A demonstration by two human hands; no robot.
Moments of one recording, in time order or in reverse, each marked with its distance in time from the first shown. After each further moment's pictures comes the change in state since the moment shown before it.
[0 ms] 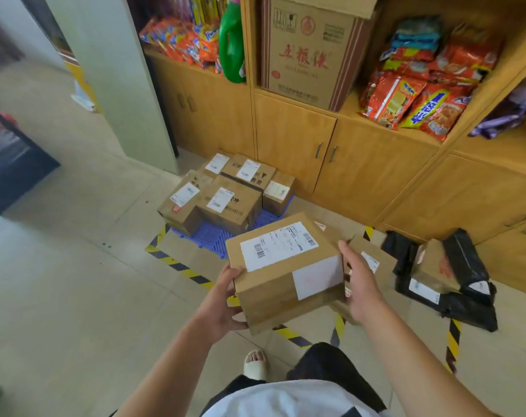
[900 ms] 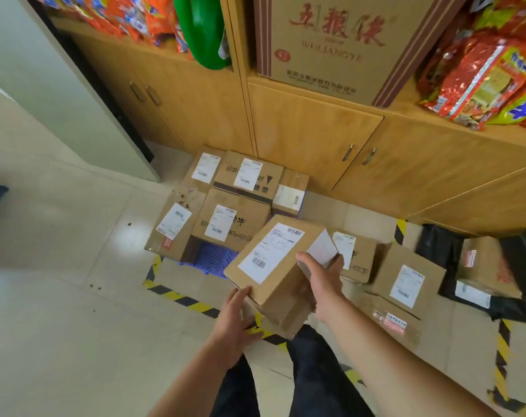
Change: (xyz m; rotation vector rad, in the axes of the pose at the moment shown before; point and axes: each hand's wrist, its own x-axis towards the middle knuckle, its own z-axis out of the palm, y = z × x) left_hand 0.244 0.228 -0.007 0.058 0.216 -0.171; right_hand 0.297 -0.085 0.231 -0.008 0.252 0.366
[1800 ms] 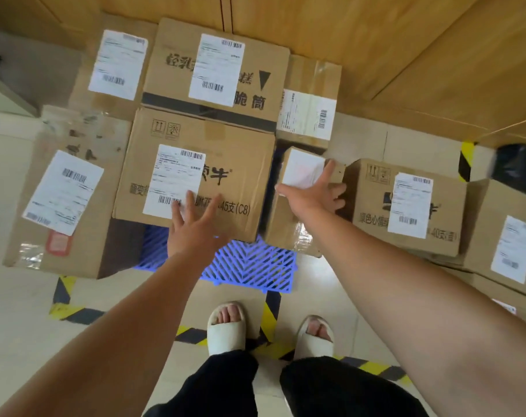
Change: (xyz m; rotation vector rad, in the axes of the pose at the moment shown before) left_hand 0.539 0.044 -0.085 1.722 0.165 0.575; right_hand 0.457 0.072 0.211 -0.602 0.389 -0.211
